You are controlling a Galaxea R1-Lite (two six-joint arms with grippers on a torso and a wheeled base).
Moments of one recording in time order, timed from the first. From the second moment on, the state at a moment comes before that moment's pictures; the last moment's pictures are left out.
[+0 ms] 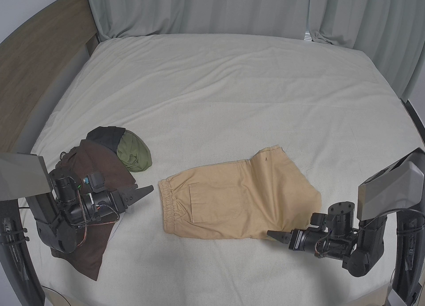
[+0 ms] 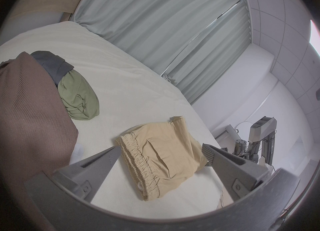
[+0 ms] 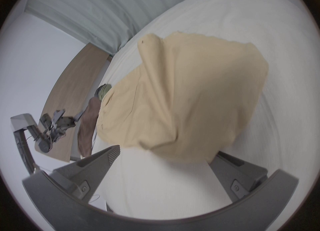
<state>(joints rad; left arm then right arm) -0.04 2.20 -0.44 -1.55 -0.75 -0.39 0.41 2.35 -0.26 -1.54 0.22 0.58</state>
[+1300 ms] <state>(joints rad) -0.08 2.31 -0.40 -1.55 -0.83 -0.30 0.32 1.98 -0.20 -1.54 0.64 0.33</state>
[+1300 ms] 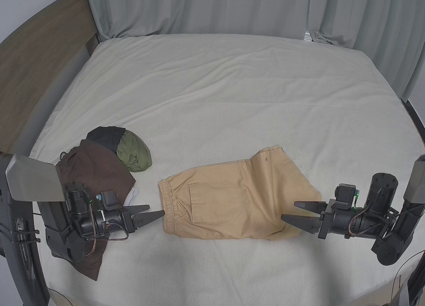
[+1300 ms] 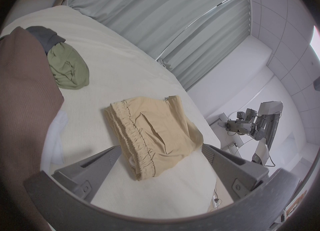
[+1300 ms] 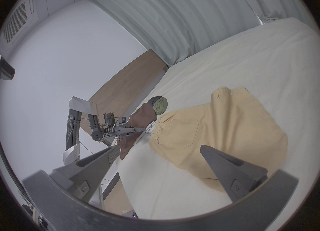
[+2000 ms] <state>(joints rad) -0.10 2.46 -0.46 -1.55 -0.82 -0.30 0.30 1.97 -0.20 -1.54 0.64 0.32</state>
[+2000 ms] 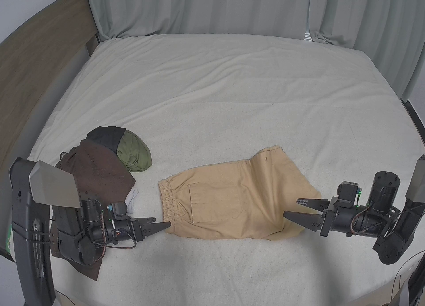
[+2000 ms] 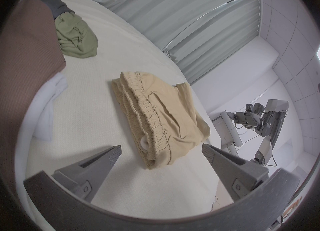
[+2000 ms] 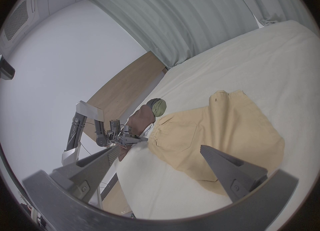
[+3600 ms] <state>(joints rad) -0.27 2.57 -0.68 -1.55 -0.60 -0.63 0.32 1.97 -0.21 -1.54 0.63 0.33</state>
